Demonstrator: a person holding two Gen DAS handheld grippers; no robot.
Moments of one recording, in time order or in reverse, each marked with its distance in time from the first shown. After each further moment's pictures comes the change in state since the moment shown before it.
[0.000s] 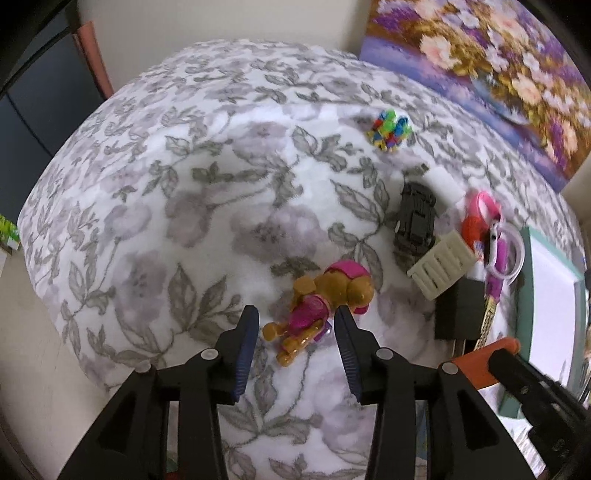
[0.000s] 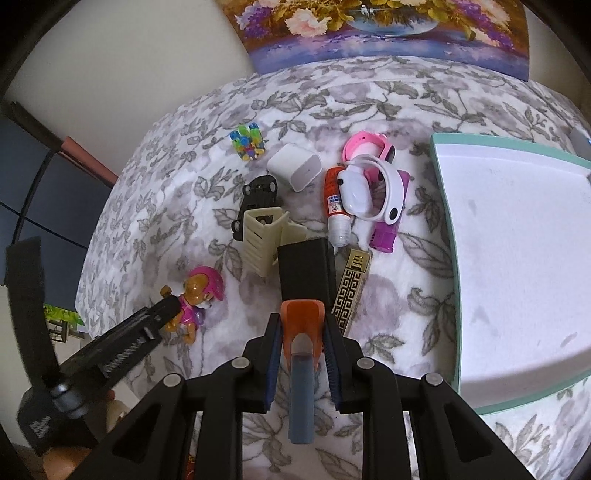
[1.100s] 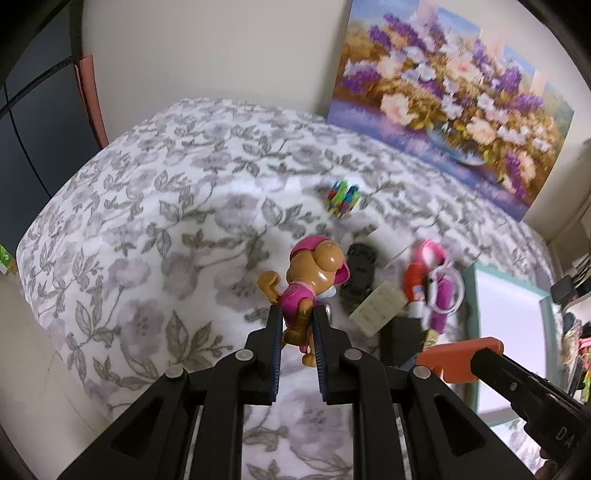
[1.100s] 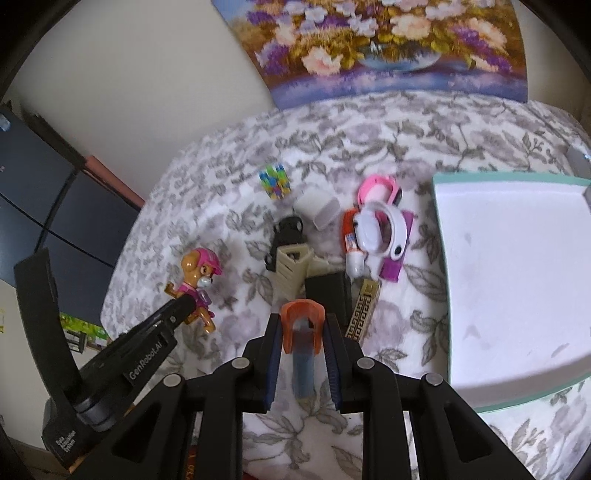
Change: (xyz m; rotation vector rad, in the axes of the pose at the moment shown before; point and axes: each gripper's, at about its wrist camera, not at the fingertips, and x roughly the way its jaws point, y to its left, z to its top) left arm -0.070 -0.014 0.003 0.009 -0.238 -0.096; right arm -0.049 0.003 0.004 -0.004 -0.125 0.090
